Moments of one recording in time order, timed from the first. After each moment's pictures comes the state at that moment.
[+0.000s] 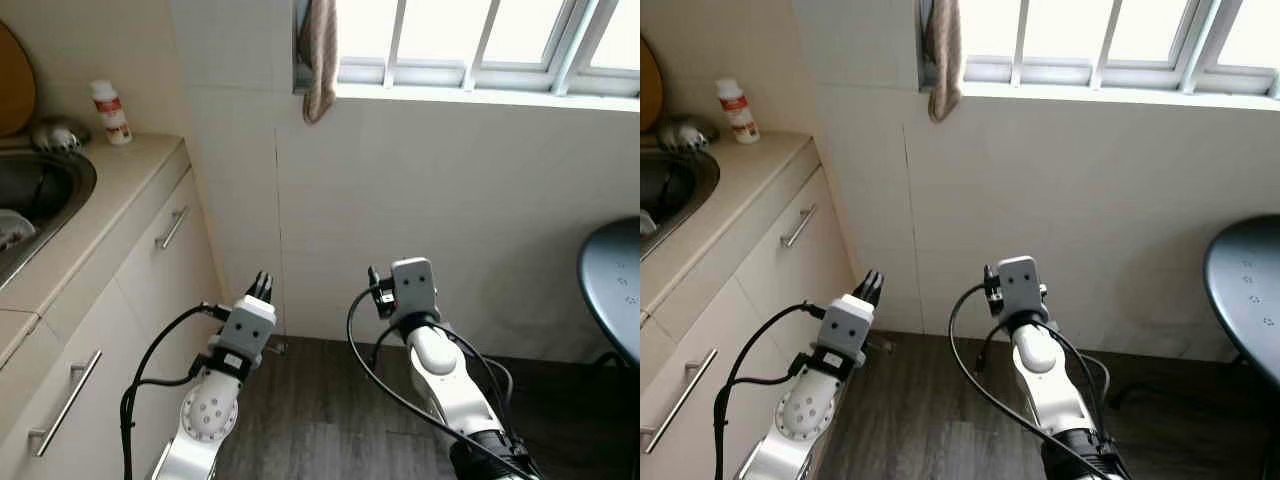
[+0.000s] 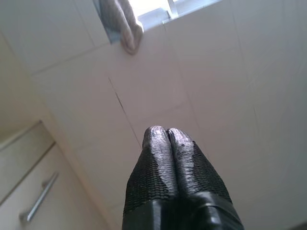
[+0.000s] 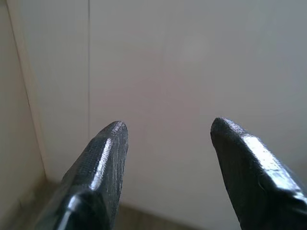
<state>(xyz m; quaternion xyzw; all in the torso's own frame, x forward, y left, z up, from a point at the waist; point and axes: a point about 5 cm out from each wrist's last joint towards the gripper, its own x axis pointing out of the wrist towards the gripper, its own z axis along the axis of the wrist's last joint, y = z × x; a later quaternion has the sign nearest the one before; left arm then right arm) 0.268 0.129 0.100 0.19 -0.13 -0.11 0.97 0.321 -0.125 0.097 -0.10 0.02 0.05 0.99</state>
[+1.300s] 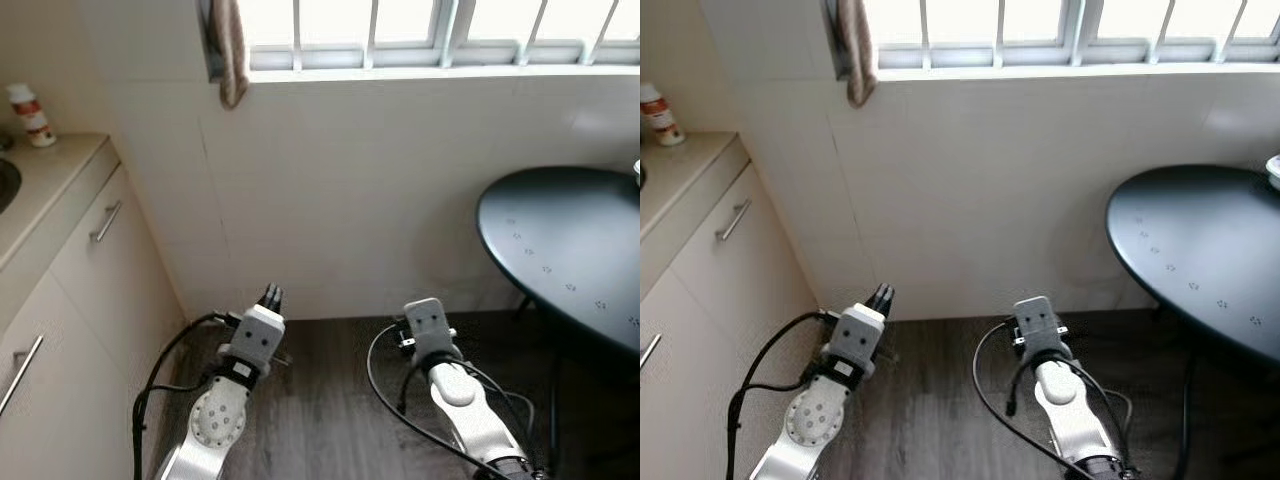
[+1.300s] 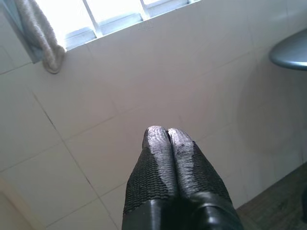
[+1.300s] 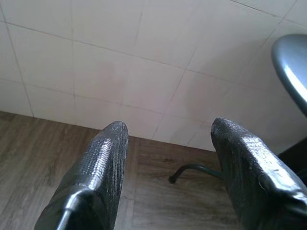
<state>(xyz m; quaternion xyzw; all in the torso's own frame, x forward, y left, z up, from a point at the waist) 0.269 0.126 0.088 0.18 -0.11 -0.12 0.97 0.308 -0.146 0.060 -0.14 0.11 0.03 0.98</state>
